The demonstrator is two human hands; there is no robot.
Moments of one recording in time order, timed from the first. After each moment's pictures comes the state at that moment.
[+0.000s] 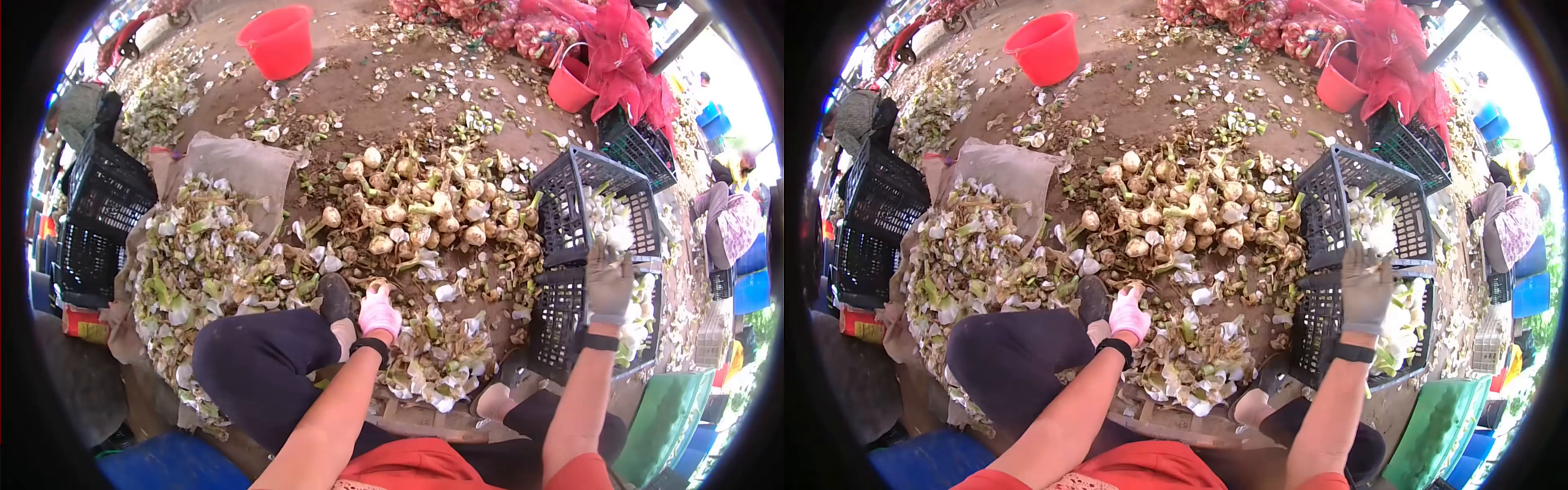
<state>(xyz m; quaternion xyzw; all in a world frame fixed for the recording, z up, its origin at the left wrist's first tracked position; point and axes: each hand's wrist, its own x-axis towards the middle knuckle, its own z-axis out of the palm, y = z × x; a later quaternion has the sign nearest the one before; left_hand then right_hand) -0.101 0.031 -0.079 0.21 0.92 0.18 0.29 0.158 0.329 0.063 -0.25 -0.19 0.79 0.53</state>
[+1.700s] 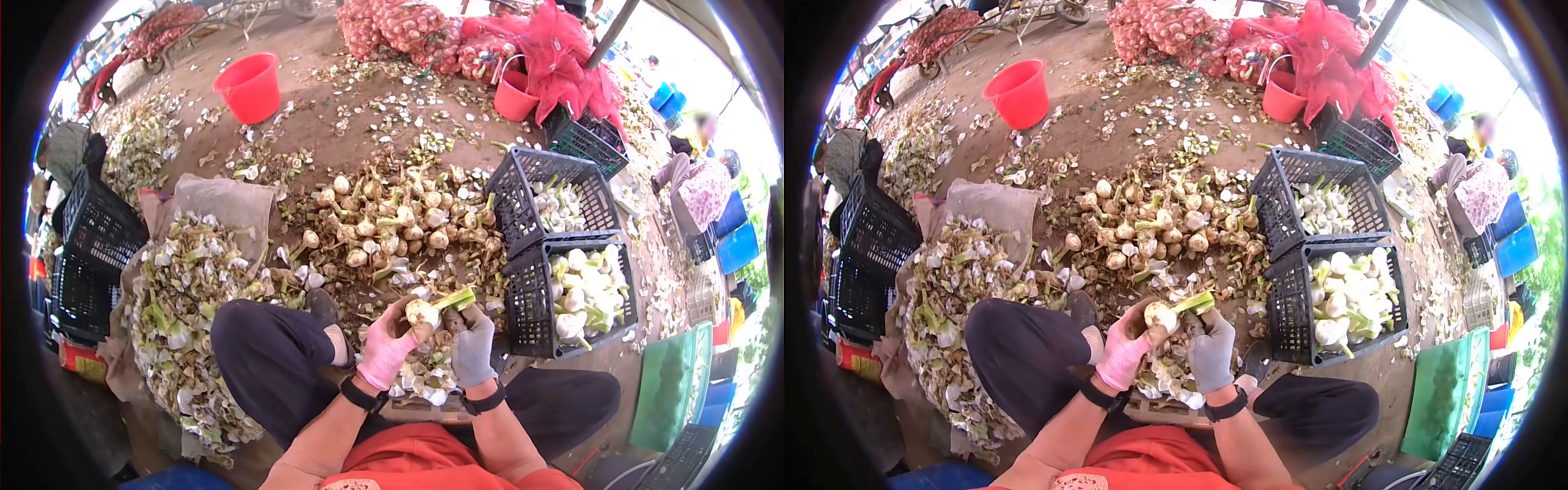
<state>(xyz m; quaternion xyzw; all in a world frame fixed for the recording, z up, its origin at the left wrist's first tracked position) -0.033 -0.013 0.067 0.15 0.42 0.74 0.51 0.080 0.074 0.071 -0.40 -0.57 0.61 0.37</state>
